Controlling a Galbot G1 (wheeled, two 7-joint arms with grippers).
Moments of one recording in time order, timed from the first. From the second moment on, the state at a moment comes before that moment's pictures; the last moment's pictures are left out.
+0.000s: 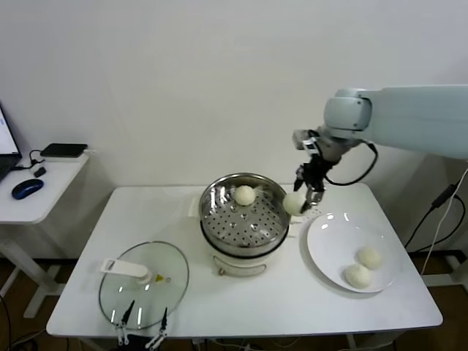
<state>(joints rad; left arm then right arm) 1.72 -1.57 -0.71 -1.63 0.24 -0.60 0.08 1.10 1.09 -1.87 1.40 0.94 -0.34 -1.01</state>
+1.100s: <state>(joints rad) 1.70 -1.57 -0.72 -1.60 0.24 -0.60 0.09 0.65 1.48 -1.64 0.90 0.85 -0.34 -0.99</state>
